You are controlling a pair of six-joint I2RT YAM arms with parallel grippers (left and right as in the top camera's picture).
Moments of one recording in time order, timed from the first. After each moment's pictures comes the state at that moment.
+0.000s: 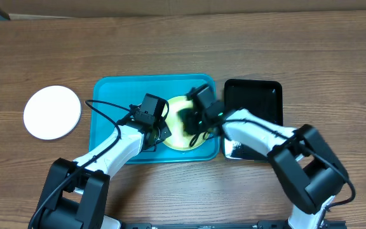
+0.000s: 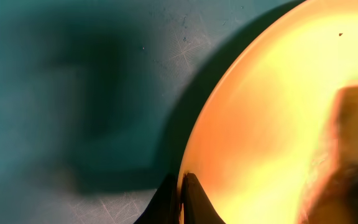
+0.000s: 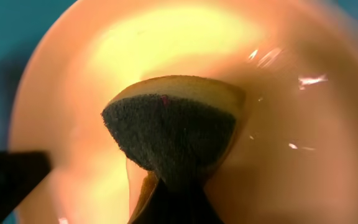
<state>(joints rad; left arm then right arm) -0.37 1.64 0.81 -0.44 -0.02 -0.82 0.67 1.93 1.11 -0.26 -0.19 0.44</state>
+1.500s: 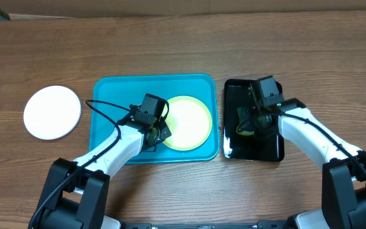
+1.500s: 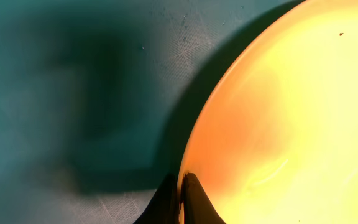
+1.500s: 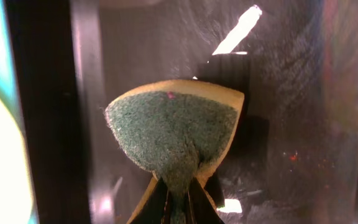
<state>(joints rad) -0.37 1.64 0.81 -0.44 -0.02 -0.82 0.28 1.66 0.94 -0.54 -0.07 0.42</state>
